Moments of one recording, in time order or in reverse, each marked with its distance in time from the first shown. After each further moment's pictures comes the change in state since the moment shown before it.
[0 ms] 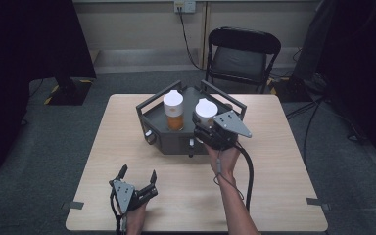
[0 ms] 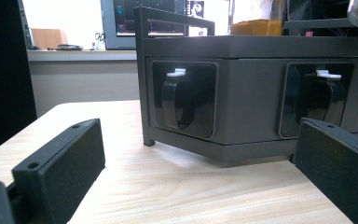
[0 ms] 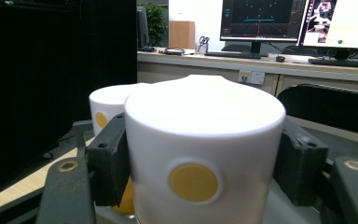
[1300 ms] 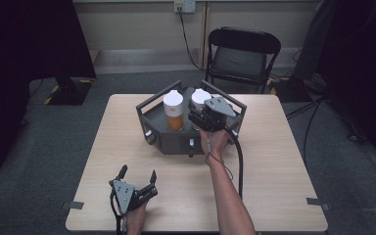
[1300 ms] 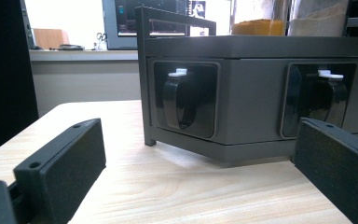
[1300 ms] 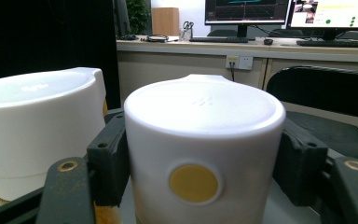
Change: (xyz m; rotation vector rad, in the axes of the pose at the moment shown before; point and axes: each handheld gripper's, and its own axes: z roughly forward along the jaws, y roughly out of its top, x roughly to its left) left arm -0.001 0.000 0.000 0.001 0.006 0.001; right arm -0.003 -0.013 0.072 0.050 -0.068 0.037
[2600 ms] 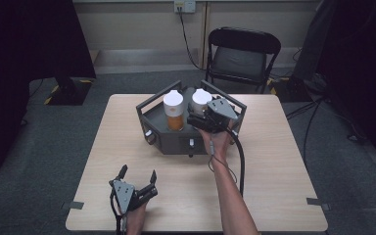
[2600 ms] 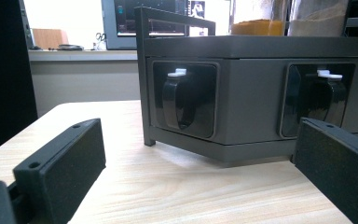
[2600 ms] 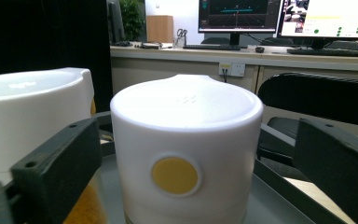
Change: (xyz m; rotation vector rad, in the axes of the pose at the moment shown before) left arm 0.001 0.000 0.000 -0.001 -0.004 0.000; right arm -0.002 -0.010 -0.005 -0.036 -0.025 -0.011
